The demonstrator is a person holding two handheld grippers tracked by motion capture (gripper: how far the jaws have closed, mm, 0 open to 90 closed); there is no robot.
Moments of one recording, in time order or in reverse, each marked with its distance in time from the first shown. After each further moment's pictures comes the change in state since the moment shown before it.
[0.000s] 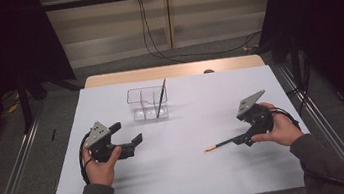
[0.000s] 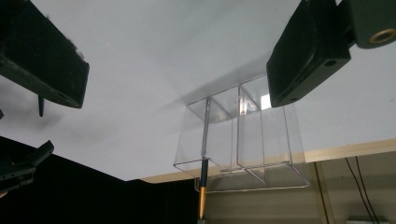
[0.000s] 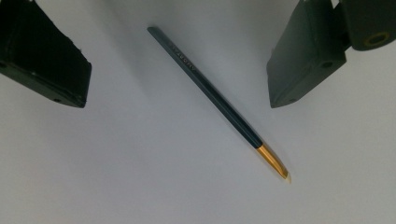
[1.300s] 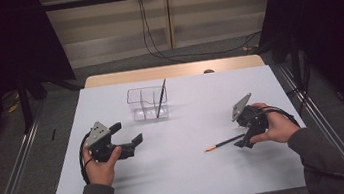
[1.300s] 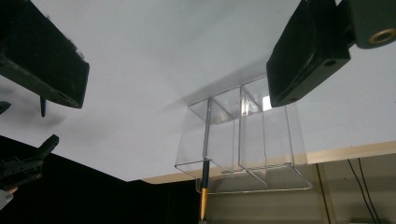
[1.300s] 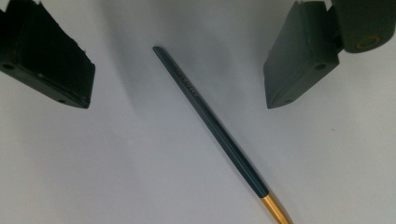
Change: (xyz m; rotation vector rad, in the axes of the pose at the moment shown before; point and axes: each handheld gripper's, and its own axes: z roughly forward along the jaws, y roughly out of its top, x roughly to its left) left arm 0.000 0.000 0.001 0.001 -0.017 -0.012; right arm 0.003 0.010 0.011 0.211 0.003 -0.102
